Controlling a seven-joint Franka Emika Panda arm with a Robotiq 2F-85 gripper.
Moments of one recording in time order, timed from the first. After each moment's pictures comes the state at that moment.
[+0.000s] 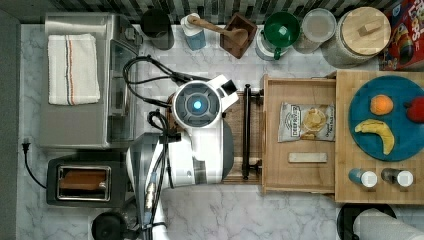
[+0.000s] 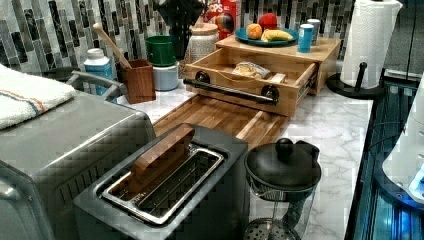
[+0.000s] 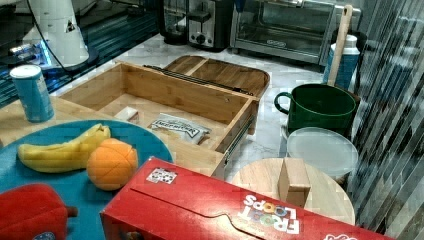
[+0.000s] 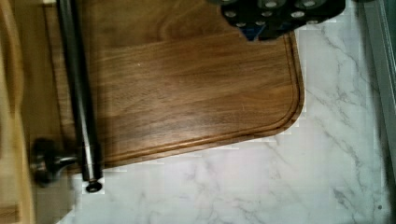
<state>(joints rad) -0.01 0.01 0.16 -2.14 0.07 0.64 -0.49</state>
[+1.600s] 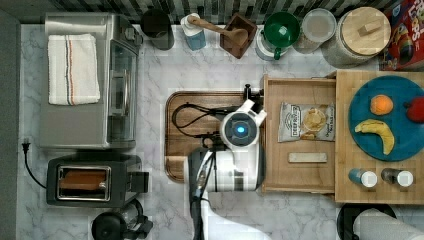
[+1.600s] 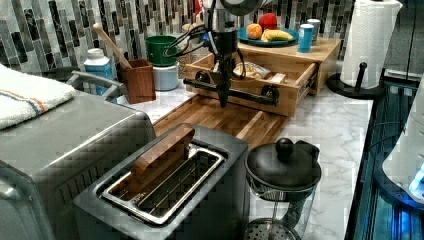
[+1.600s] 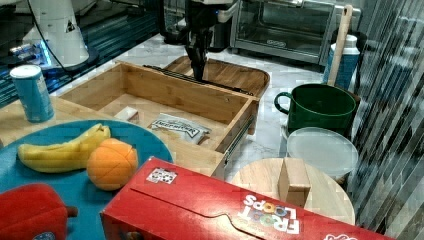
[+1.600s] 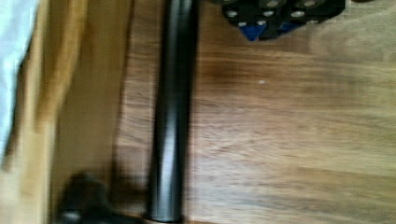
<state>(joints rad) -0.16 0.14 0.10 -2.40 -0.07 0.96 -0.88</state>
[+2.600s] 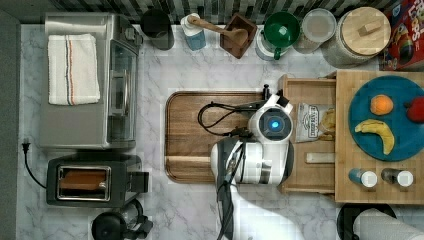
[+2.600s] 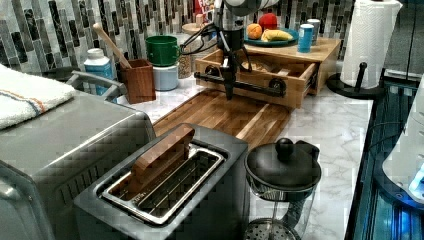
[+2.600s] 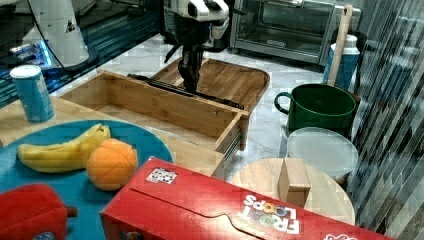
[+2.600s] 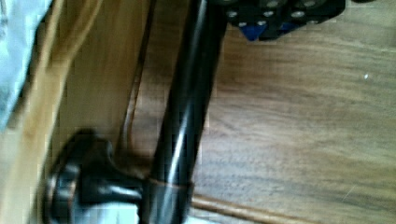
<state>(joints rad) -0.26 0.23 0.08 -2.32 -0.07 0.99 -1.12</state>
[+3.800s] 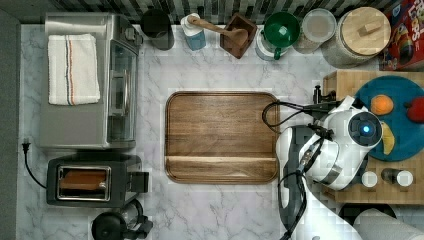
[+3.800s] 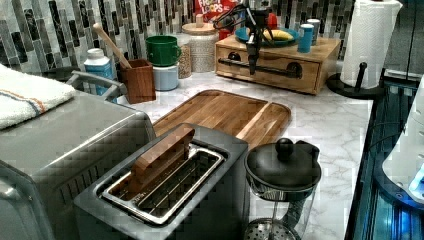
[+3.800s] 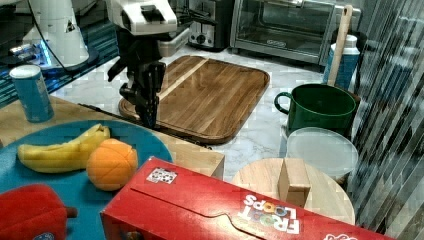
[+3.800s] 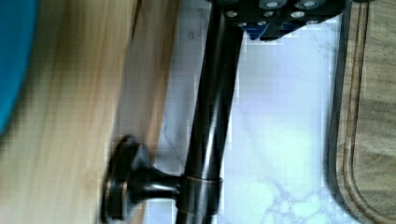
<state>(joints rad) -0.44 0.28 -0.04 -2.16 -0.03 0.90 -1.40</state>
